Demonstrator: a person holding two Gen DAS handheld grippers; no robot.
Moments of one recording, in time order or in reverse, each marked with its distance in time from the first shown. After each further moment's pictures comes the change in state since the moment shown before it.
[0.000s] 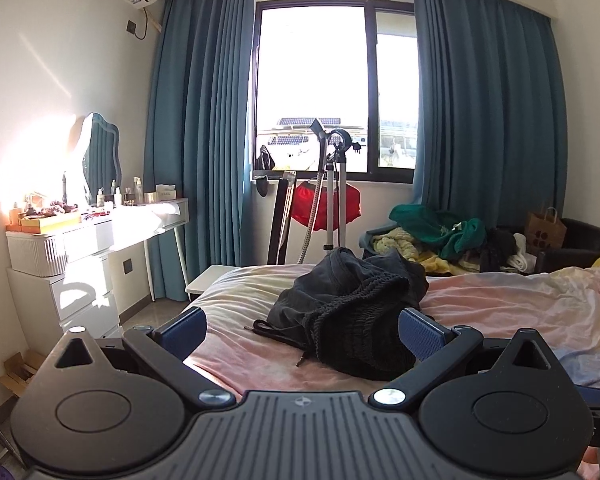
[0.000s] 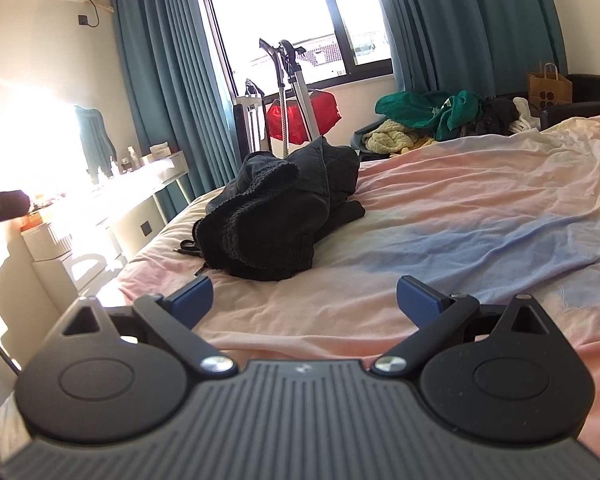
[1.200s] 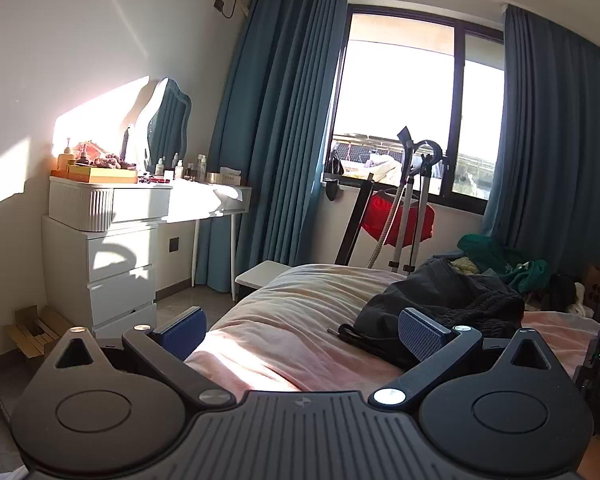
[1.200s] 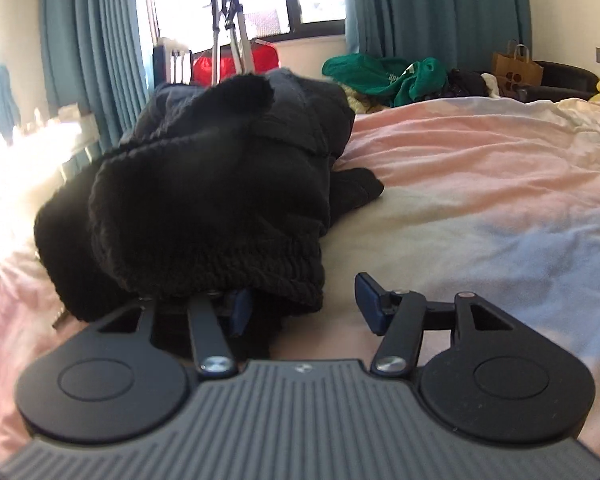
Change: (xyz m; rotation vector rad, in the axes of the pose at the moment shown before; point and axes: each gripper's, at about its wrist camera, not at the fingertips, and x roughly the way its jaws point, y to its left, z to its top) left arm 0.101 0.118 -0.054 -0.191 -0.040 0.135; right arm 0.243 0.022 0.004 0.080 -0.023 -0.291
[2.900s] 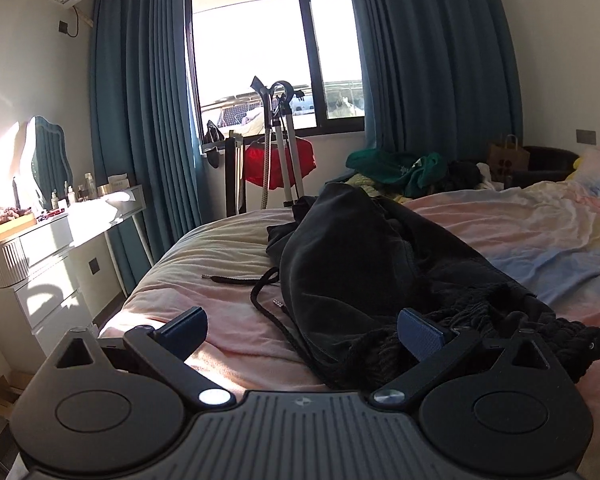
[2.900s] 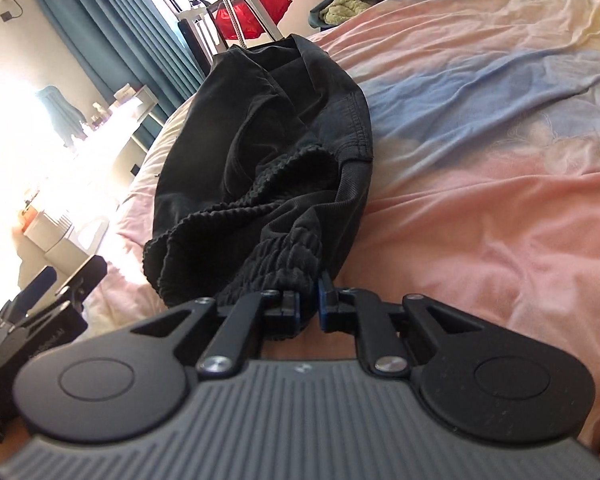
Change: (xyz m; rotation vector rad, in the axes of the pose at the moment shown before) left arm -0.079 -0.133 -0.059 0.384 0.123 -0.269; right arm -0.219 -0.129 -0.020 0.173 0.407 0.258
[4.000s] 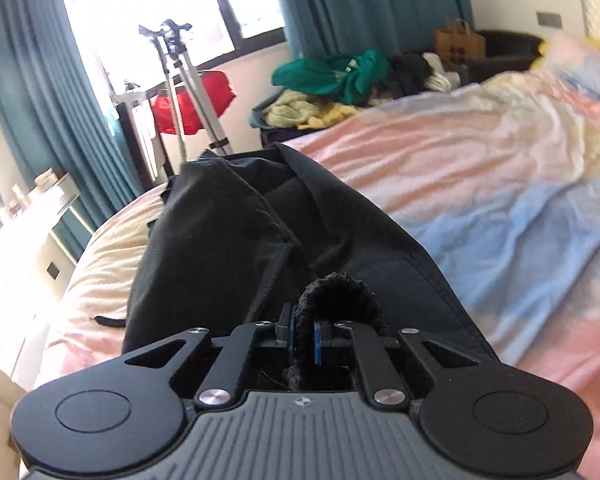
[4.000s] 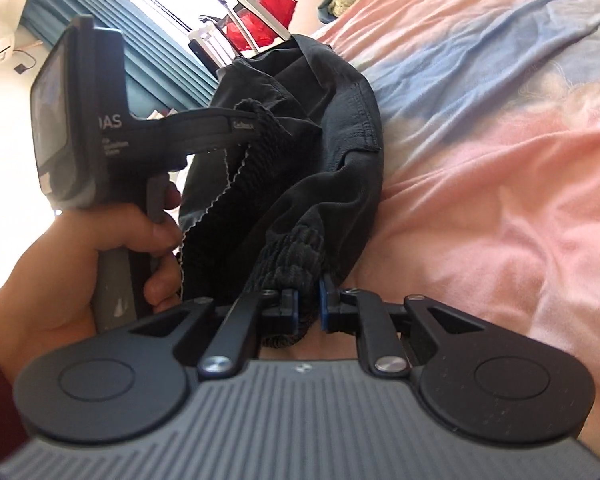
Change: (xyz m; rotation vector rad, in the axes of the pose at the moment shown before) left arm 0.181 -0.118 0.070 0.149 0.282 -0.051; right arm 0.002 -0.025 0.005 0.088 -0.007 0.181
